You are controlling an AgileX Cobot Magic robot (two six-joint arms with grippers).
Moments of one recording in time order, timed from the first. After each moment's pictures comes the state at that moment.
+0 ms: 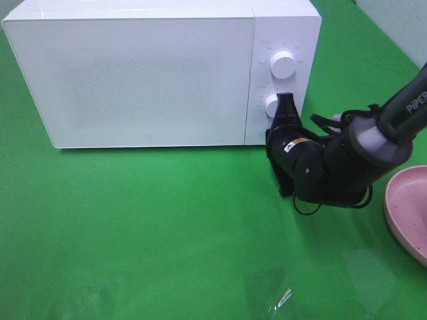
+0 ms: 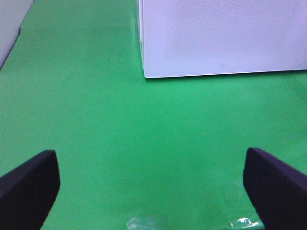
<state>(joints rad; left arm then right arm) 0.05 -0.01 -0.52 -0.16 1.07 0.12 0.55 2.15 -0.85 0.57 -0.89 1.30</state>
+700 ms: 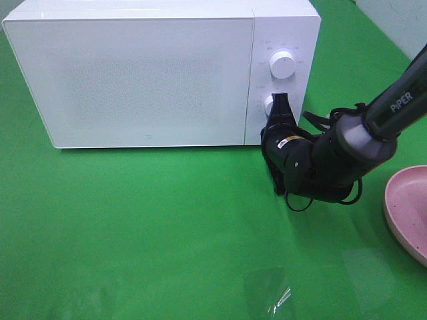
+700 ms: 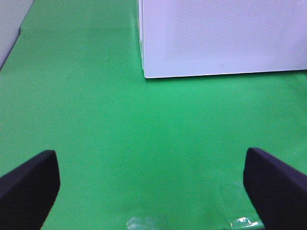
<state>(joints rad) 0.05 -0.01 -0.52 -0.16 1.07 0.12 0.55 2.19 -0.92 0.63 -0.86 1.26</state>
